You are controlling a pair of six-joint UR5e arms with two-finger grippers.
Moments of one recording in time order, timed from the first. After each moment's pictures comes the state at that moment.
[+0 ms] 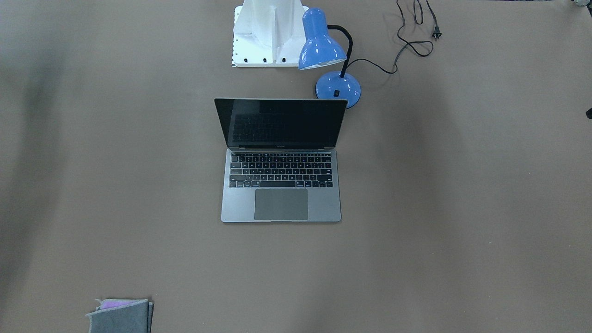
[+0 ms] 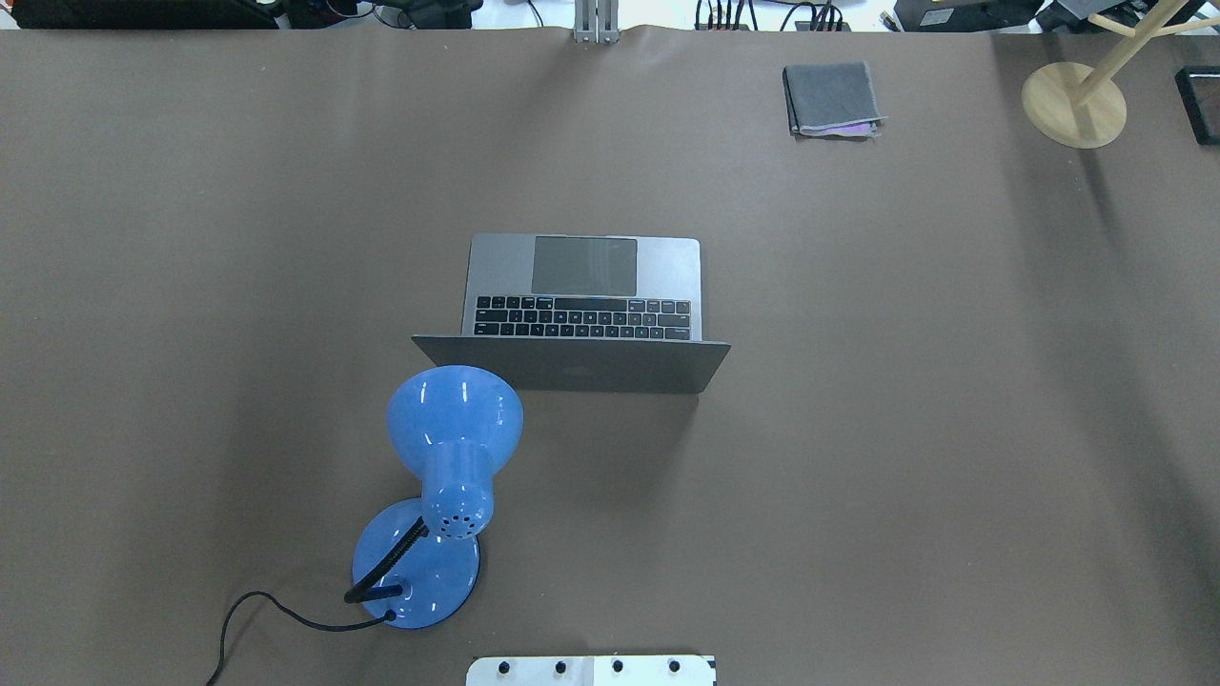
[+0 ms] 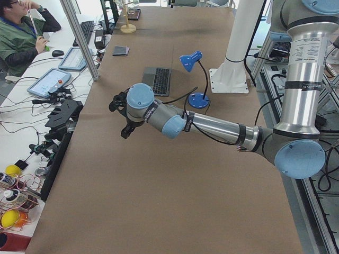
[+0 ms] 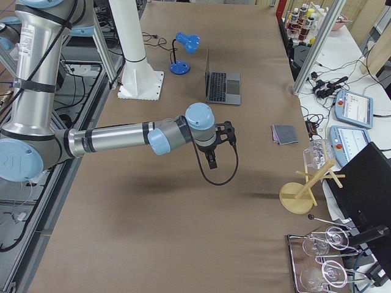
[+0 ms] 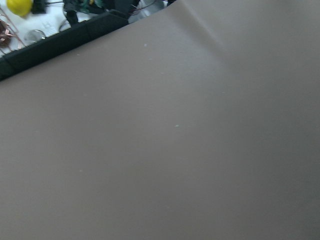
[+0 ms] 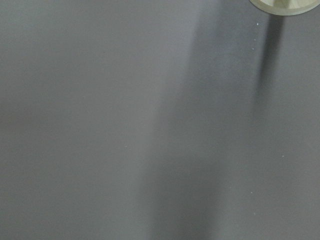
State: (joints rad) left arm -1.48 -1.61 -1.76 -2.00 -2.58 -0.11; right arm 1.41 -1.78 1.95 -1.26 2.49 0.22
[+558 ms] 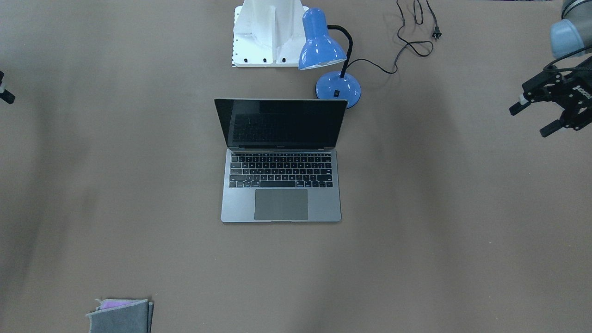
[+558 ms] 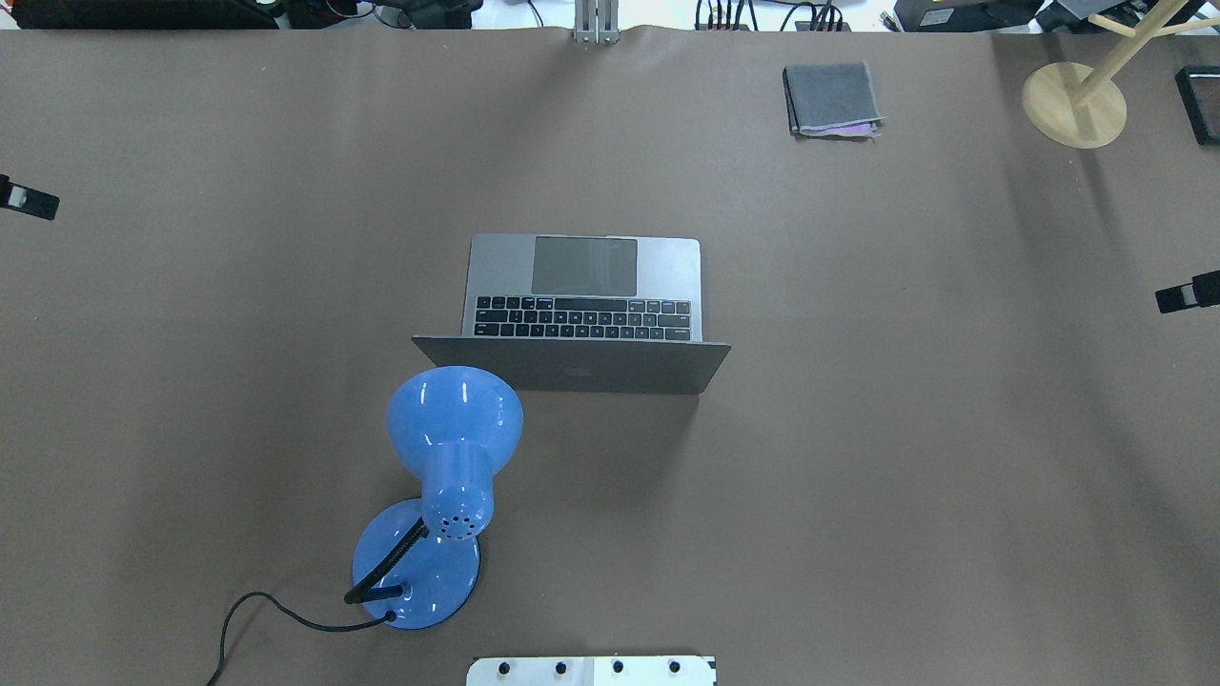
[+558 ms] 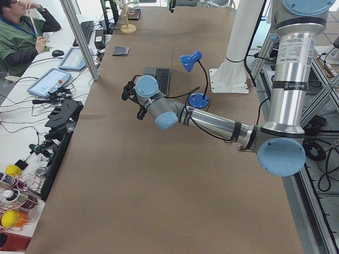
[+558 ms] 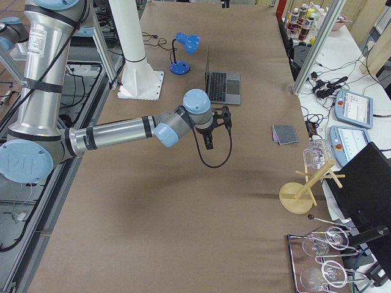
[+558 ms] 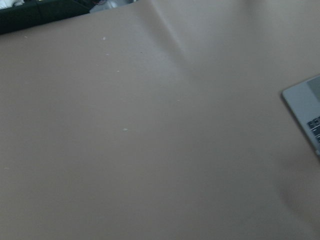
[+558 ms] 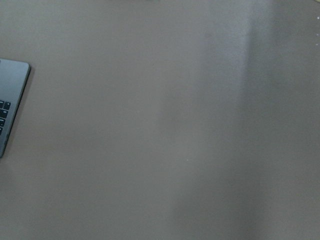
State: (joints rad) left arm -1.28 -1.64 -1.79 -2.26 -2.60 -0.62; right arm 1.24 -1.77 1.99 -0.99 2.46 0.64
